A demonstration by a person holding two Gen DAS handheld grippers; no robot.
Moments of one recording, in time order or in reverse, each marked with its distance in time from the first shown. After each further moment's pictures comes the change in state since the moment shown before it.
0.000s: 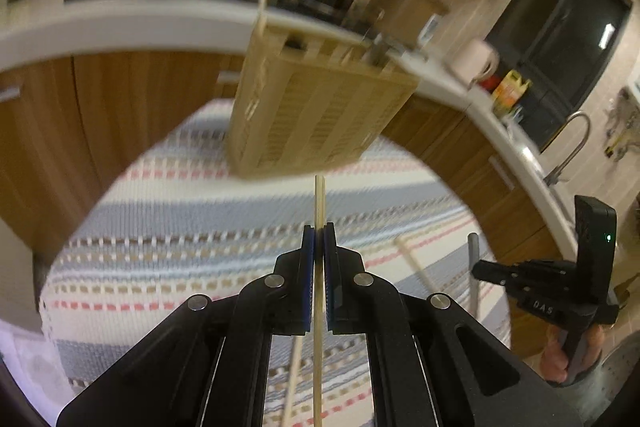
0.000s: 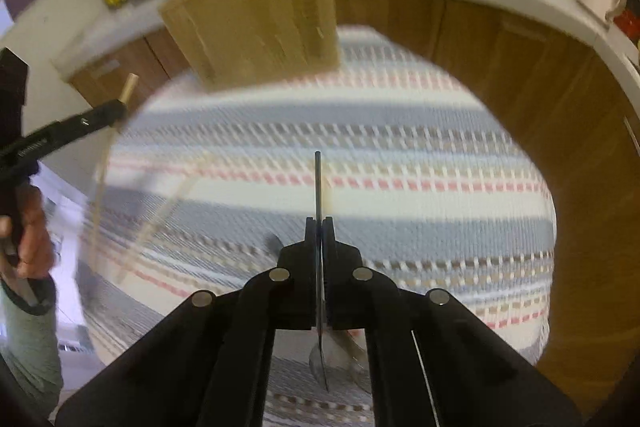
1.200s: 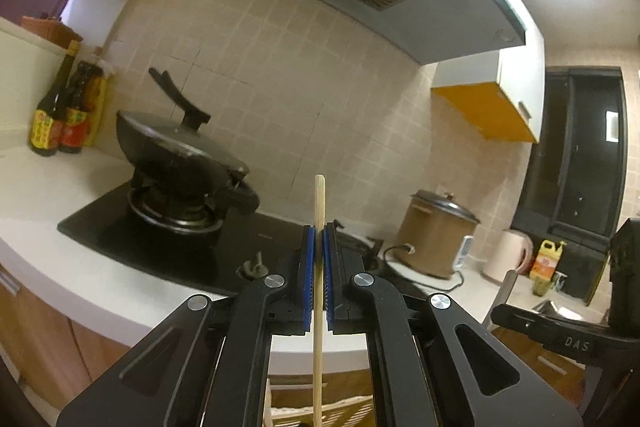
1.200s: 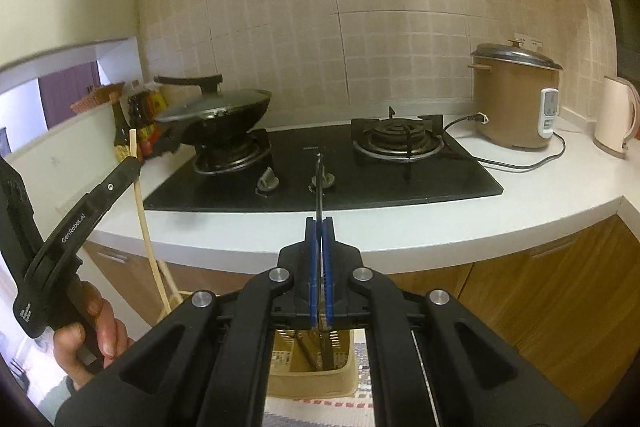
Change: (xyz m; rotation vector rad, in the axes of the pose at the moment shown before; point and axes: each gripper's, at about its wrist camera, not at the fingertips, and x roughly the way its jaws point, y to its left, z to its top) left arm 0.003 -0.022 0.168 0.026 -0.782 0.136; right arm -0.005 -0.005 0.238 -0.032 -0.554 0.039
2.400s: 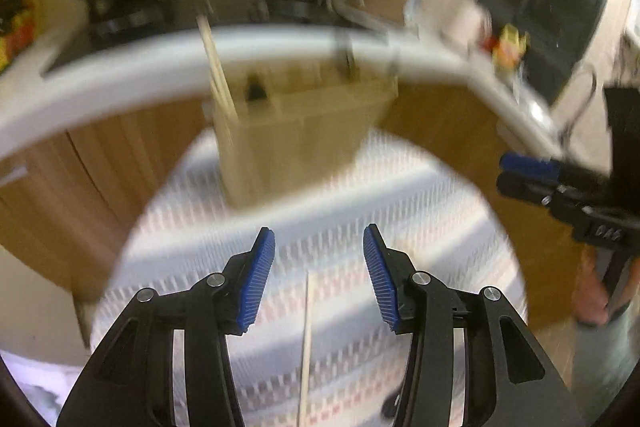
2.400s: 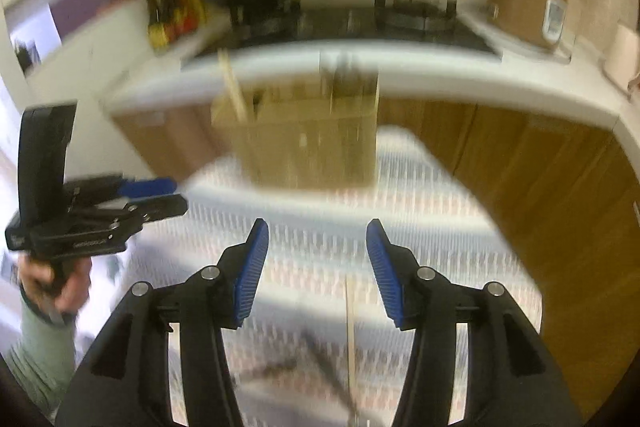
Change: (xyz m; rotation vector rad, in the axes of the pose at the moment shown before) left arm -0.097 -0.016 -0.102 0.197 0.902 -0.117; right arm -0.107 0.023 -0.126 -0.058 0.457 0.059
